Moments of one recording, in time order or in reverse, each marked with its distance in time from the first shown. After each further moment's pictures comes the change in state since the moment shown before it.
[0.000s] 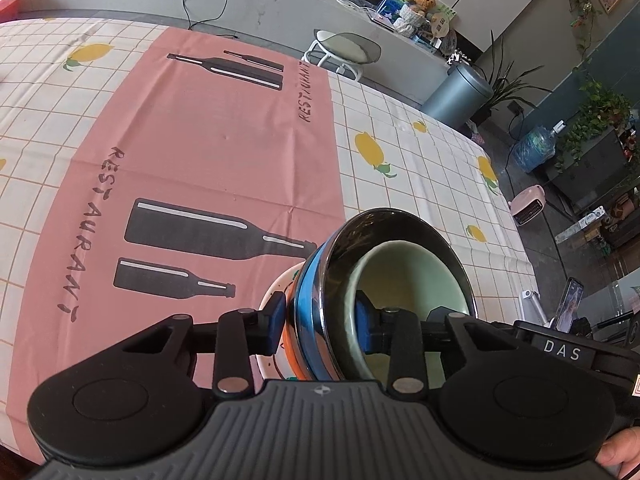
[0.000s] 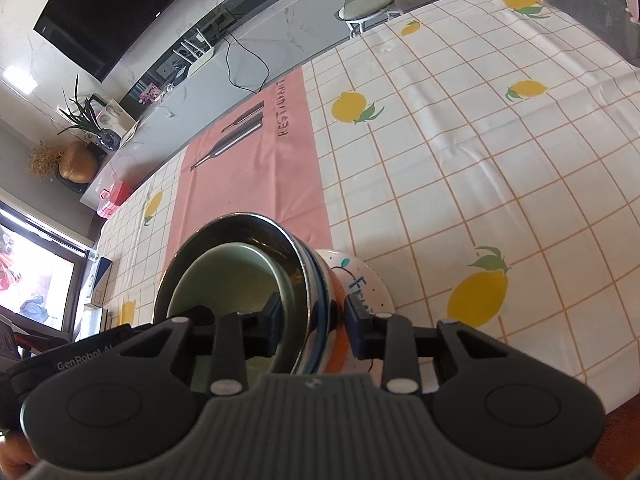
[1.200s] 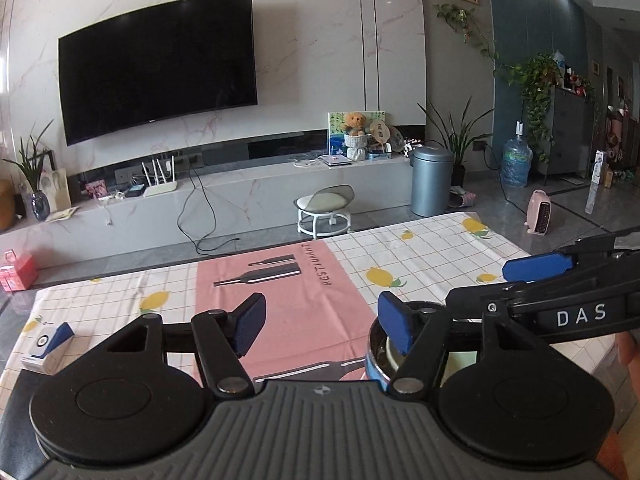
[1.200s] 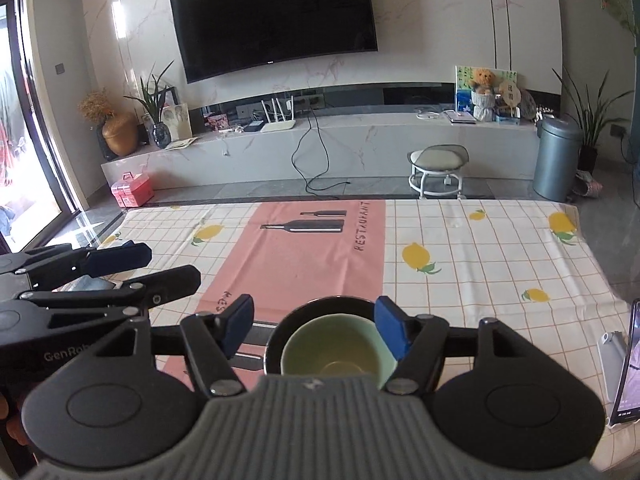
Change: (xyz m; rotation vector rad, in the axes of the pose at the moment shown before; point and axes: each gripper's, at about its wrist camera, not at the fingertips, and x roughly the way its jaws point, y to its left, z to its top) left arm -0.142 -0.038 -0.050 0.532 -0.500 0.169; right arm -0.094 0.126 -0.058 -0.528 -0.343 -0.077
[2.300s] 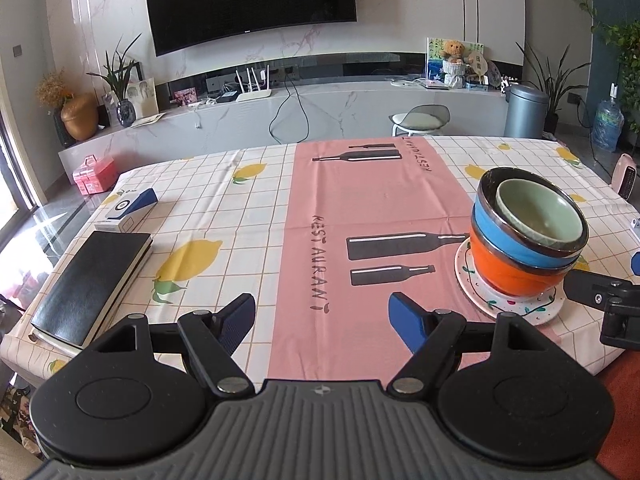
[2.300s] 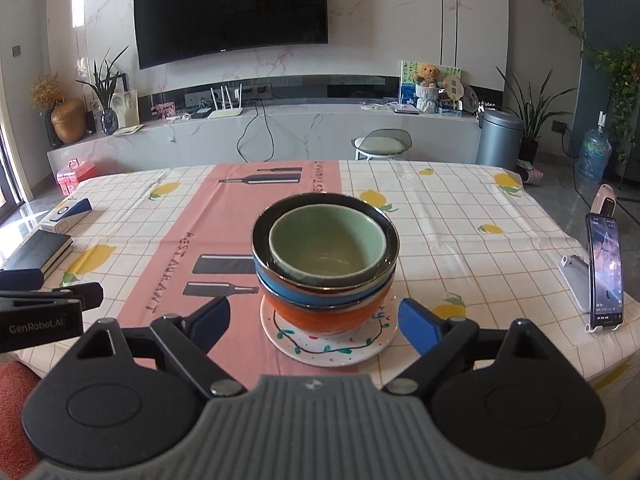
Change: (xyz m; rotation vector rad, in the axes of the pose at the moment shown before) left arm -0.008 0.028 -0.091 -0.130 0.242 0.248; right arm 0.007 0.039 -0.105 0.018 0.024 -0.214
